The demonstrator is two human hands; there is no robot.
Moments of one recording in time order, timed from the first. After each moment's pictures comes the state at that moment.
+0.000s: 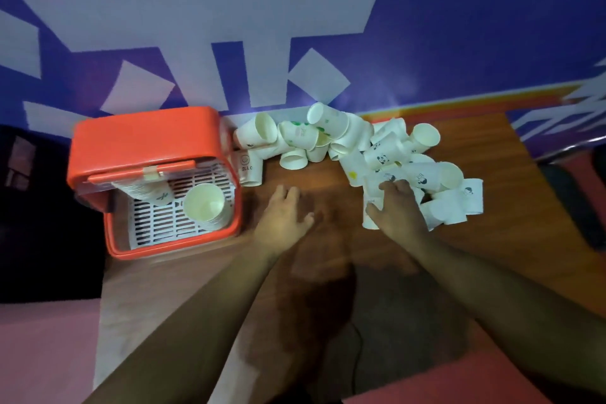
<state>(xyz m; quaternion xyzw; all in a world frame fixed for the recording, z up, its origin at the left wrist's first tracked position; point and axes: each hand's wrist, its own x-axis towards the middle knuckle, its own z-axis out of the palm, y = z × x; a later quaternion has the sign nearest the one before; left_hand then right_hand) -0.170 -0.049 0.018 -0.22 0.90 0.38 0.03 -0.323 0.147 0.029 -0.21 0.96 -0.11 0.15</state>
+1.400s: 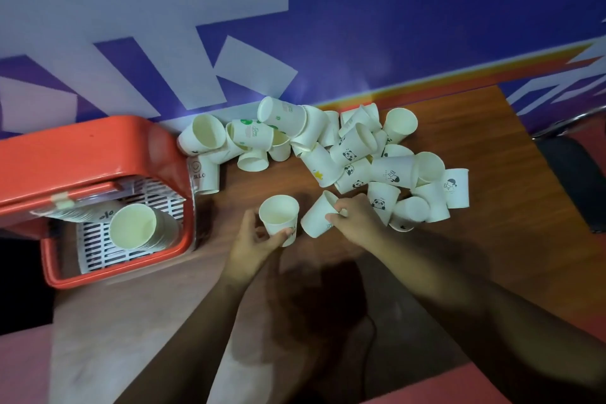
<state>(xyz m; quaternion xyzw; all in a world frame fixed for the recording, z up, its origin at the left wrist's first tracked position) -0.188 -0.003 -0.025 -0.36 0.68 0.64 -0.05 -0.356 0.157 -0.024 -0.19 0.90 -0.23 0.33</state>
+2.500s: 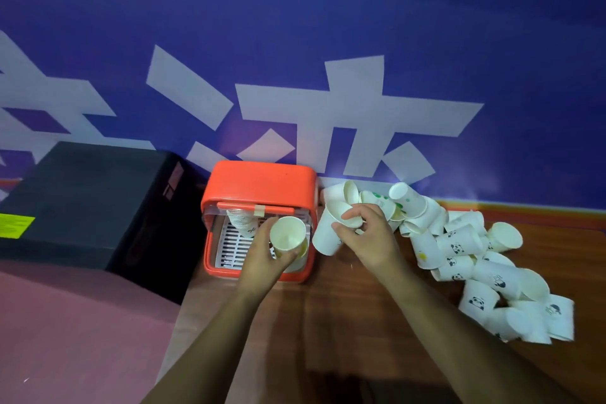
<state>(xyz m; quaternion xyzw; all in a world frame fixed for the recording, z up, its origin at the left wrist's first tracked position) -0.050 -0.152 0.053 -0.38 0.74 0.50 -0.25 -0.230 -0.034 0.118 -0.32 0.81 -0.46 0.19</state>
